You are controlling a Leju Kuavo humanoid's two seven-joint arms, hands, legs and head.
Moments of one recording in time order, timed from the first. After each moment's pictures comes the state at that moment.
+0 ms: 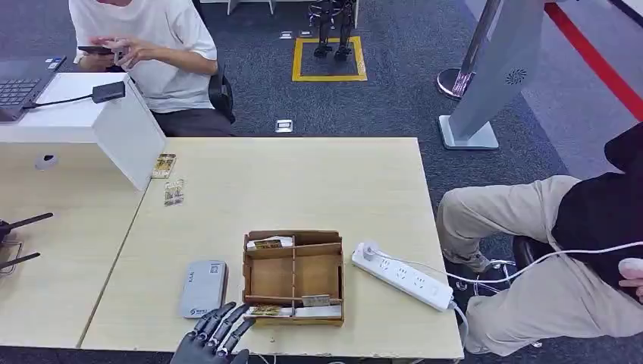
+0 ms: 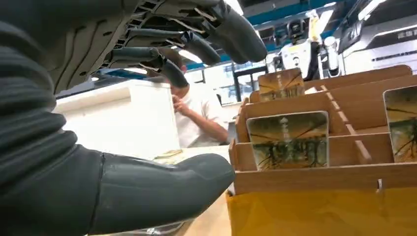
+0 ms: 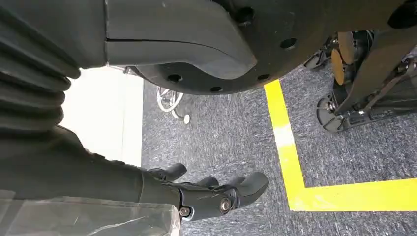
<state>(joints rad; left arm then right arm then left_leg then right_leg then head) 0.18 0.42 -0.85 -1.51 -1.46 0.68 0.22 -0.04 0.29 -1.23 -0.25 1.02 -0.04 0.13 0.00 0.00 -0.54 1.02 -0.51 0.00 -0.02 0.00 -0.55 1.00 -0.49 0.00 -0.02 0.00</state>
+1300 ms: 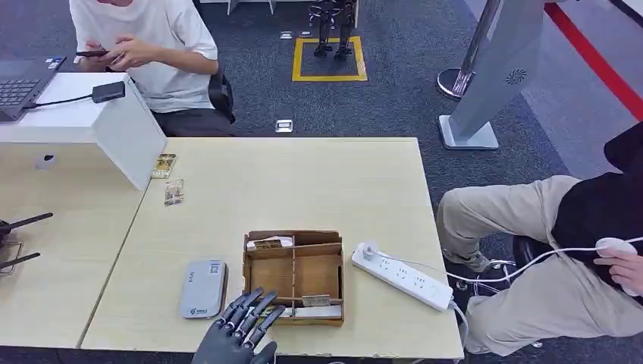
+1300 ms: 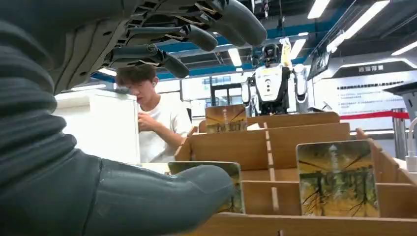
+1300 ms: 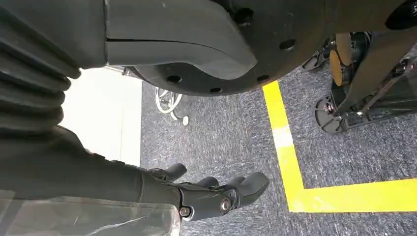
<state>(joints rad) 0.10 0.31 -0.87 -1.47 -1.42 0.68 0.06 -0.04 0.29 -1.23 -0.25 1.02 -0.04 0.12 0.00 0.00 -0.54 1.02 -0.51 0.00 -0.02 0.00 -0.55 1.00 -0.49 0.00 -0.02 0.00</state>
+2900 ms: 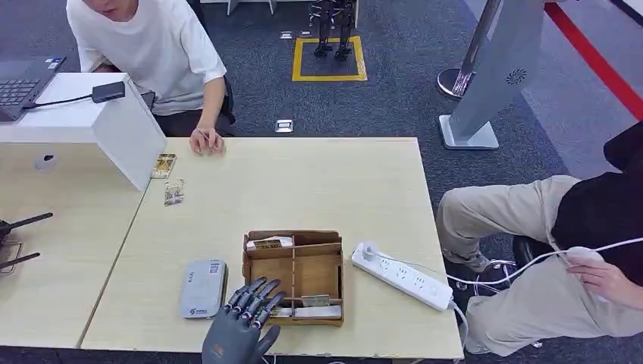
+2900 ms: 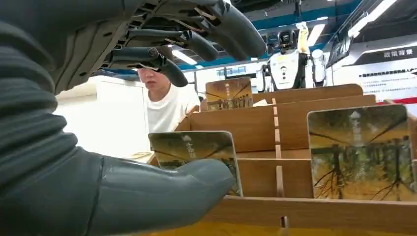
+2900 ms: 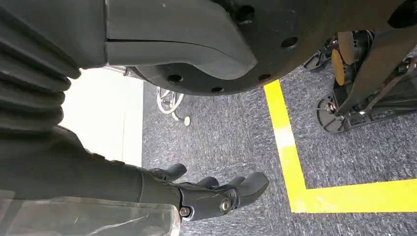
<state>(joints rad) 0.10 0.17 -0.73 -1.32 -1.42 0.68 -0.02 -0.04 0.29 -1.23 -0.25 1.01 -0.04 0.13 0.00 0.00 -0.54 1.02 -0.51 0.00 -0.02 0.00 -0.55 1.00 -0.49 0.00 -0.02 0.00</state>
